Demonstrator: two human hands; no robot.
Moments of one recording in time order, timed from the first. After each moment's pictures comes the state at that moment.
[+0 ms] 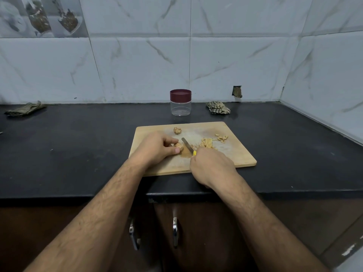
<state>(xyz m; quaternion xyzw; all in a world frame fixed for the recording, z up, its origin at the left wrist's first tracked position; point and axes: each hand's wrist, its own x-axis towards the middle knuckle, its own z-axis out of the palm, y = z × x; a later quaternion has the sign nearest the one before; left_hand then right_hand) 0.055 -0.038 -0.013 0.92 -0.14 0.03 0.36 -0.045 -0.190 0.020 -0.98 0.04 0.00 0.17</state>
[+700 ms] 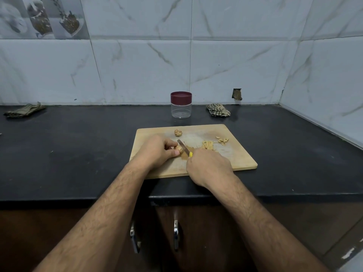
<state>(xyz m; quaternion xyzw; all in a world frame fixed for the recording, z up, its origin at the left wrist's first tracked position) 0.052 -0.038 -0.013 0.92 -0.17 0.04 0.34 -0.041 -0.179 0.026 -0.99 0.04 0.00 0.14</state>
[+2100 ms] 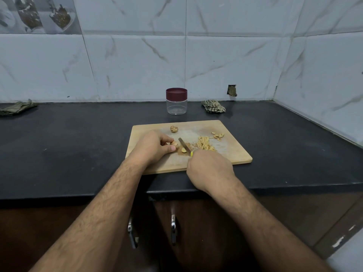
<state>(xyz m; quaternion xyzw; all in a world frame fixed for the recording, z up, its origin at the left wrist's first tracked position) 0.046 -0.040 -0.010 0.93 -0.12 0.03 0.35 -0.062 -0.180 0.024 -0.99 0.05 0.01 0.12</state>
